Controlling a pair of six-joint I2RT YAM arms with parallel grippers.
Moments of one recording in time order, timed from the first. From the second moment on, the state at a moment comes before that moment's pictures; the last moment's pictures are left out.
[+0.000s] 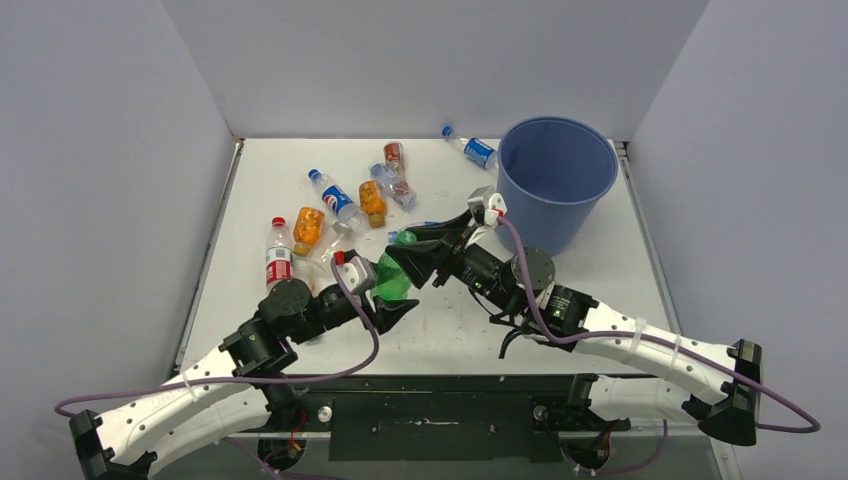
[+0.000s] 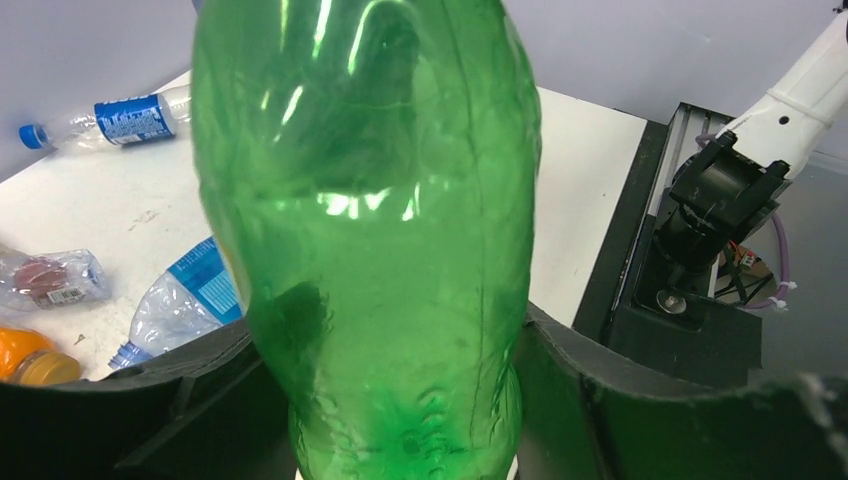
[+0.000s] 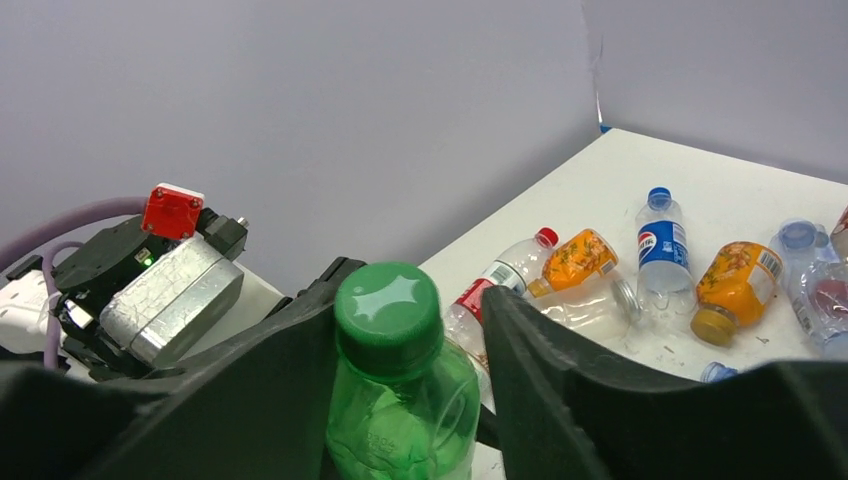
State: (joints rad) left arm -0.94 0.66 0.61 0.04 0.14 -0.06; right arm 1.11 1.06 0.96 0.31 0.12 0.36
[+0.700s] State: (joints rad) left arm -0.99 0.55 0.59 0.06 -0.08 -0.06; right arm 1.11 1.09 1.47 -0.10 0.55 0.07
